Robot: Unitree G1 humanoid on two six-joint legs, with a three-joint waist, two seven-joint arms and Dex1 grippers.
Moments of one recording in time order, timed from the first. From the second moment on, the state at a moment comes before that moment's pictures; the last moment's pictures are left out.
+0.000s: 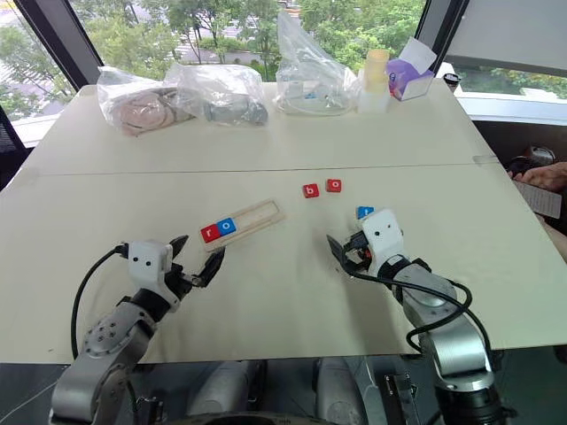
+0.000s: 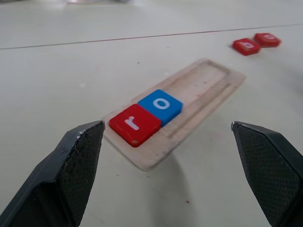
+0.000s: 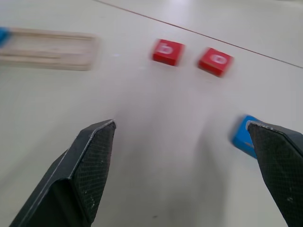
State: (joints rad) left arm 0.24 0.27 0.04 -0.60 -0.29 0.43 -0.30; right arm -0.02 -0.47 -0.03 -0.55 0.21 0.67 0.43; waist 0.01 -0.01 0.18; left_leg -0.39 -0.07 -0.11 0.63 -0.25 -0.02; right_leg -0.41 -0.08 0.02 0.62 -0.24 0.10
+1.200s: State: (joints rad) left arm 0.05 0.55 0.14 -0.47 -0.47 0.53 -0.58; right arm -0.24 -0.68 -0.01 -0.44 0.39 0.69 0.73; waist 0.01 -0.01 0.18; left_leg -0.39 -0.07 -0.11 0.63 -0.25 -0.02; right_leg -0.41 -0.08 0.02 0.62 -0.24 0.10
